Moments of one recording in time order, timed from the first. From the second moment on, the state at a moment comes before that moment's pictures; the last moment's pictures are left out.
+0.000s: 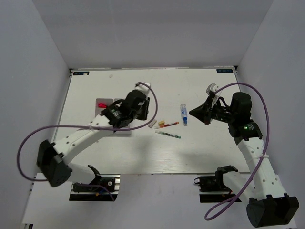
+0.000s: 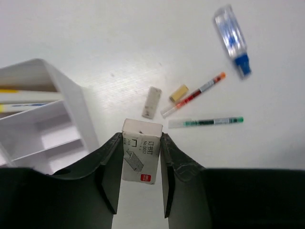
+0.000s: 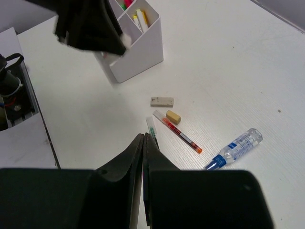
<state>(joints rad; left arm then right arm) -0.81 1.43 1.21 -0.53 -0.26 -0.31 0.14 0.88 0.87 -0.34 -0.93 -0.16</state>
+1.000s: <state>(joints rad) -0.50 1.20 0.79 -0.35 -1.00 -0.95 0.11 0.84 0.87 -0.35 -1.01 -0.16</state>
